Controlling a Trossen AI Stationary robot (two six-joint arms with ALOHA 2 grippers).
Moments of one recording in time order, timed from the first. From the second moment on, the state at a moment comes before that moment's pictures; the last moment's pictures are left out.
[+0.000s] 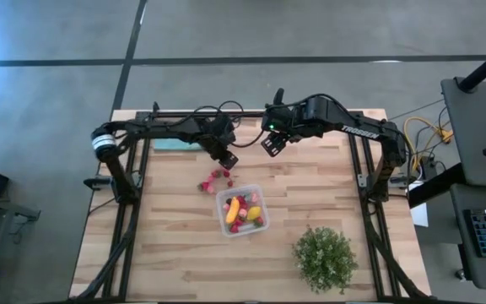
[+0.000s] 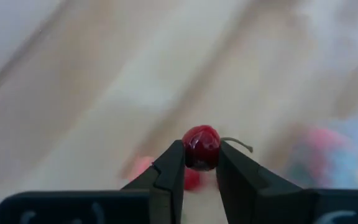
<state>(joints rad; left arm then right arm) 0.44 1.74 1.16 -0.54 0.30 -0.36 -0.16 1.80 2.04 -1.49 0.36 0.63</state>
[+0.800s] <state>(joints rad) 0.01 1.60 1.16 -0.53 0.28 -0.47 -0.15 1.80 2.02 -1.50 0.28 0.61</state>
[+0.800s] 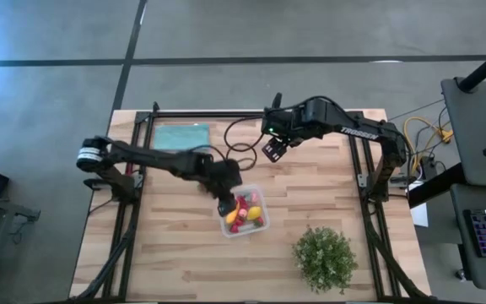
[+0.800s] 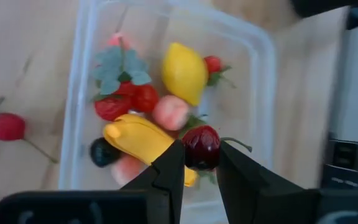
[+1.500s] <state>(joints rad) -0.09 1.48 1.15 -0.54 -0.06 -0.46 -0.09 1.72 2.01 -1.49 0.49 0.57</state>
